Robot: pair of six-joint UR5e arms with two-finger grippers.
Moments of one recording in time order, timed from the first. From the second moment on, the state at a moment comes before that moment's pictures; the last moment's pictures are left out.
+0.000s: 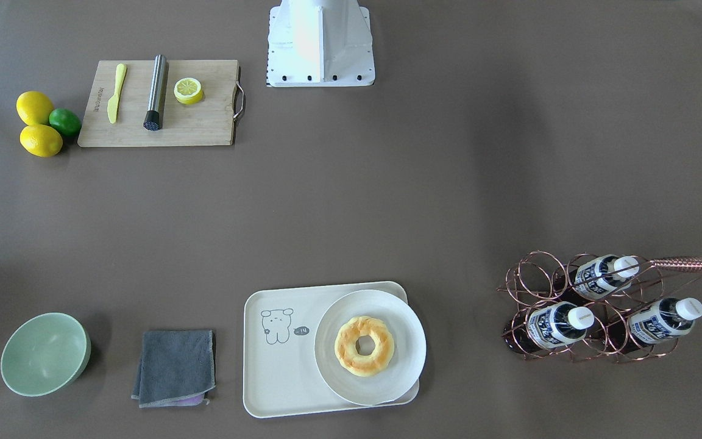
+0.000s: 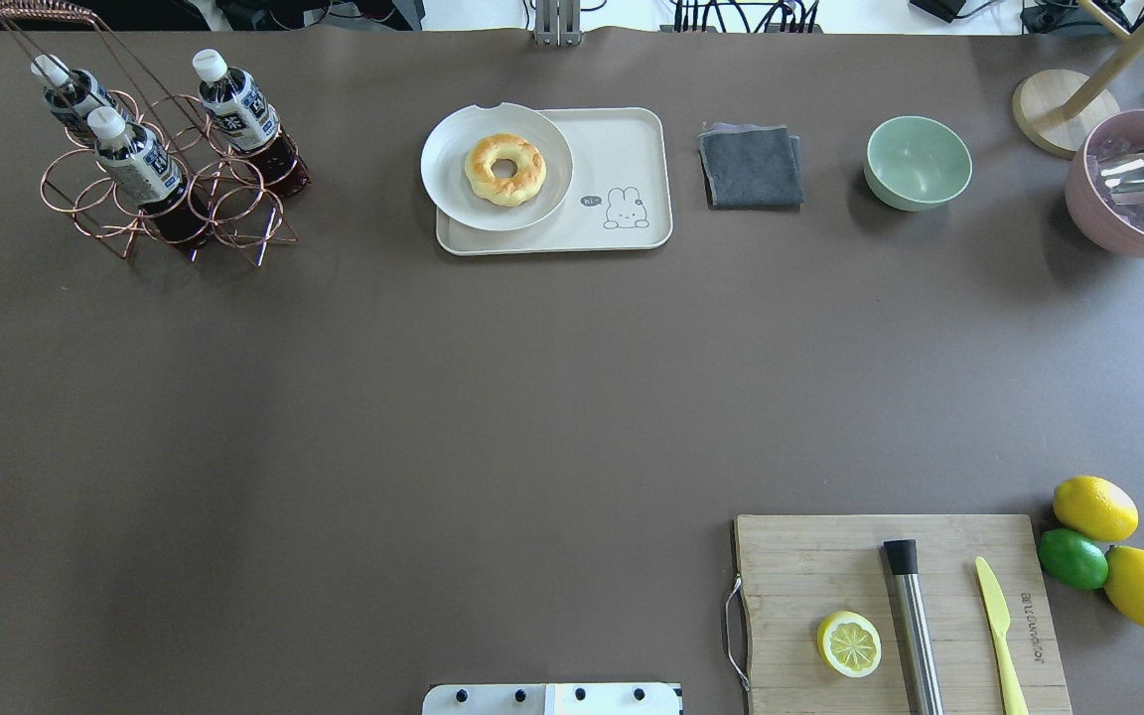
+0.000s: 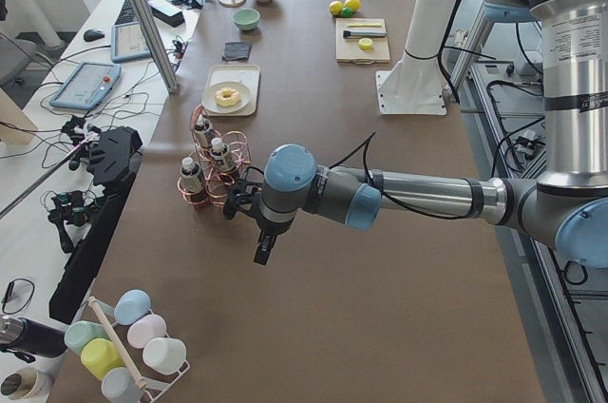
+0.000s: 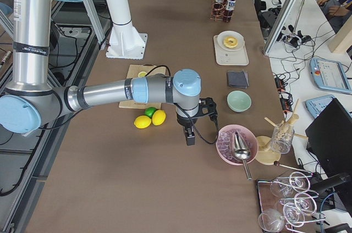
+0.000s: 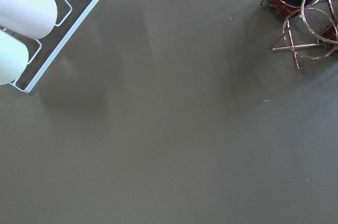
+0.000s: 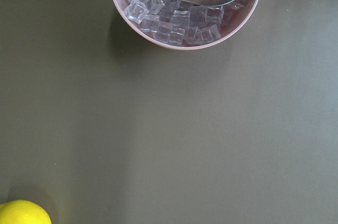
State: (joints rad) left arm -1.59 -1.42 -1.80 -1.83 -2.37 -0.03; right arm 1.59 -1.70 1.91 -1.73 2.30 -0.21
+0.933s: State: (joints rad) left arm -1.58 -1.42 -1.80 -1.83 -2.36 -0.03; right arm 1.59 -1.71 1.89 -1.73 2.30 -0.21
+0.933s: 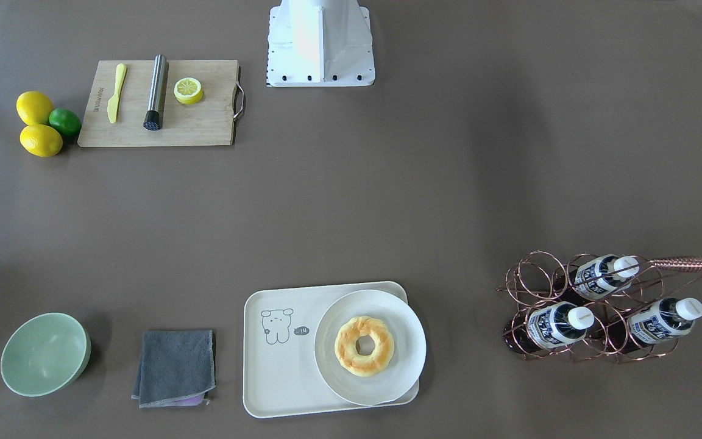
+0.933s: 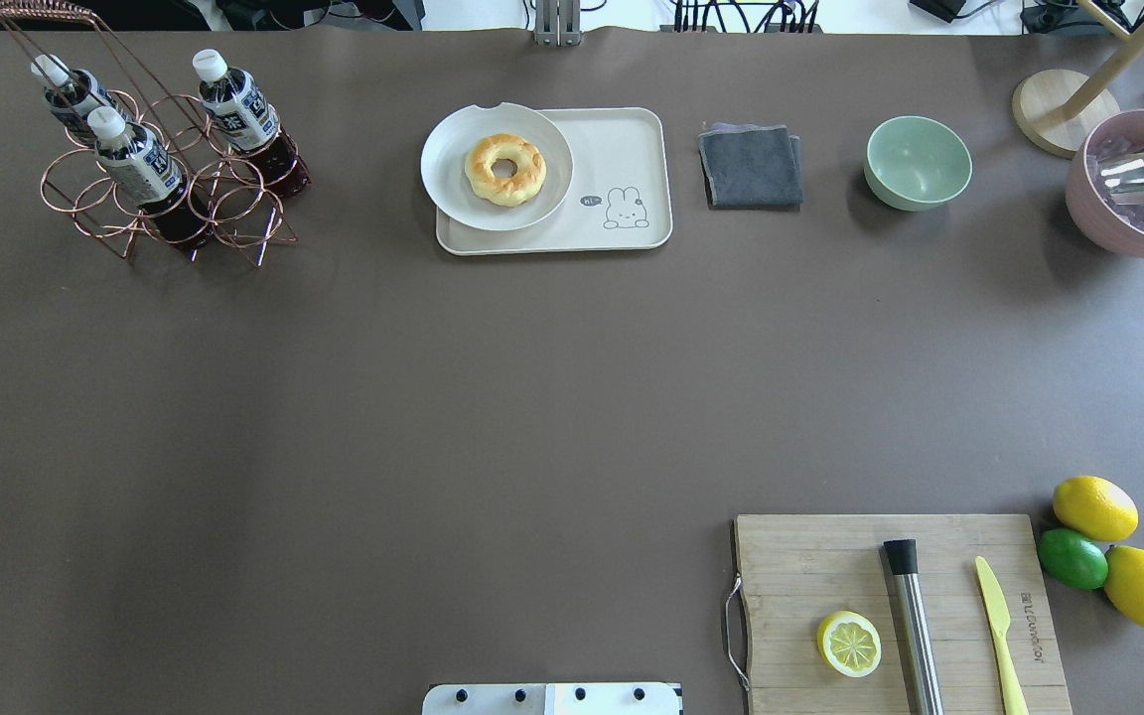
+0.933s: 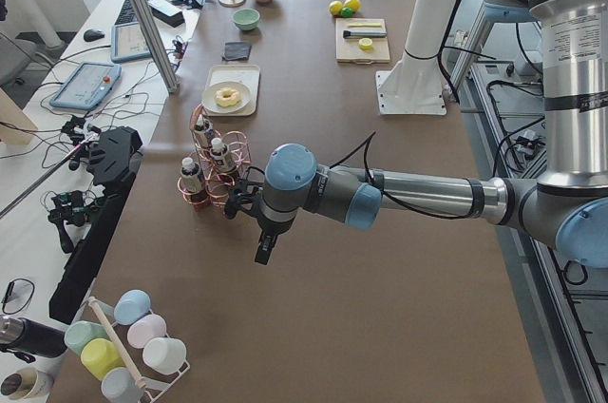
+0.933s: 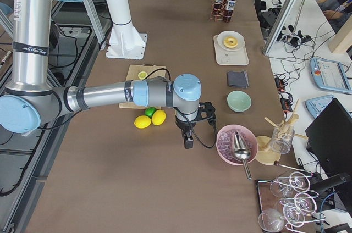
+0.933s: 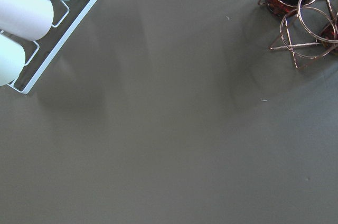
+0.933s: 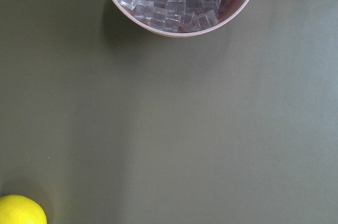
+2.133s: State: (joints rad) left arm -1.57 -1.42 -1.78 -1.83 -2.36 -0.03; right arm 1.58 -1.70 1.89 -1.73 2.30 -0.21
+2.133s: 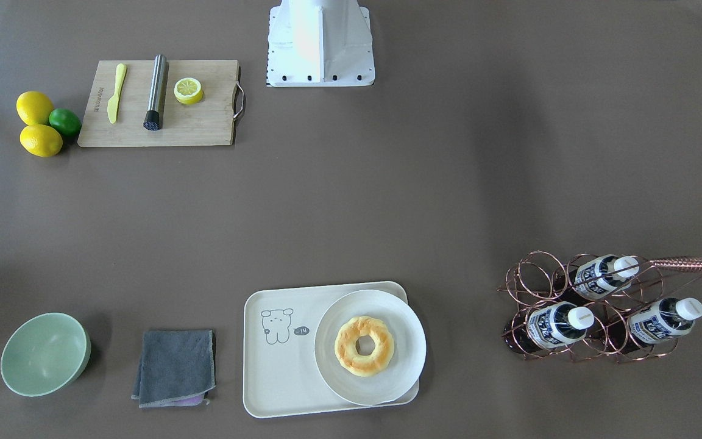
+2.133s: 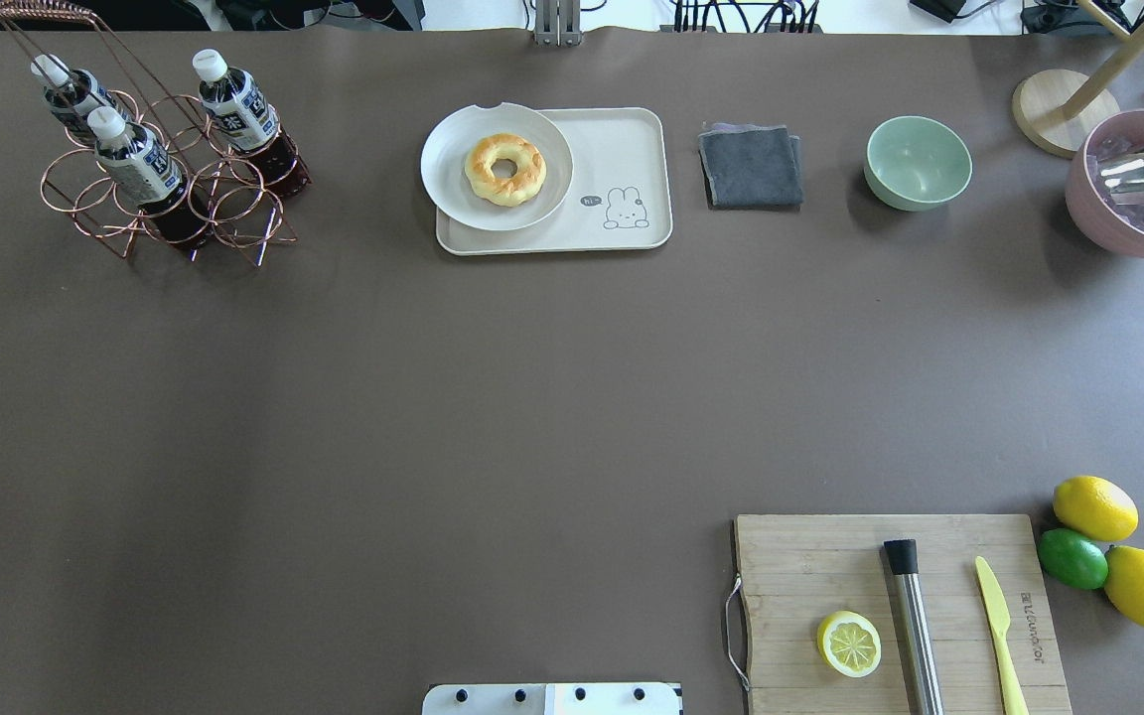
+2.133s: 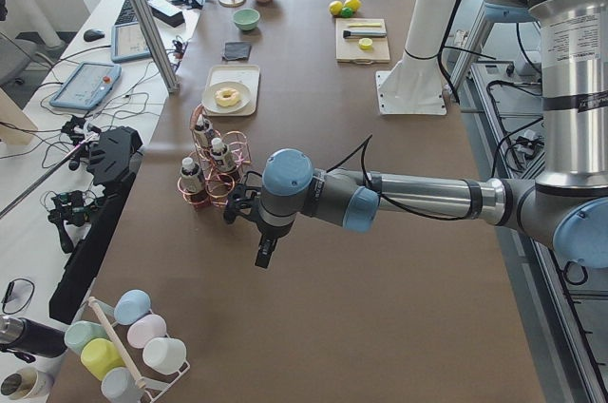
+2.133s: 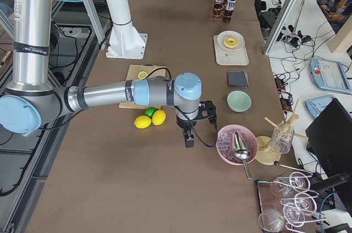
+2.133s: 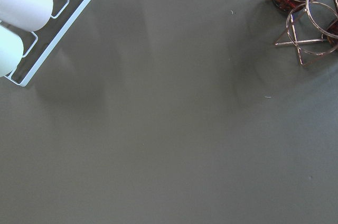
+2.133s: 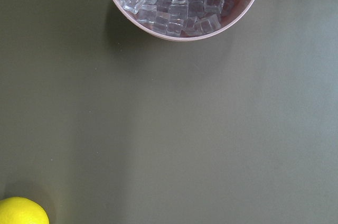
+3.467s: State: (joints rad) left arm -1.56 -1.41 -1.82 -1.82 -2.40 -0.07; right arm 1.58 -1.71 1.88 -1.70 2.30 -0.21
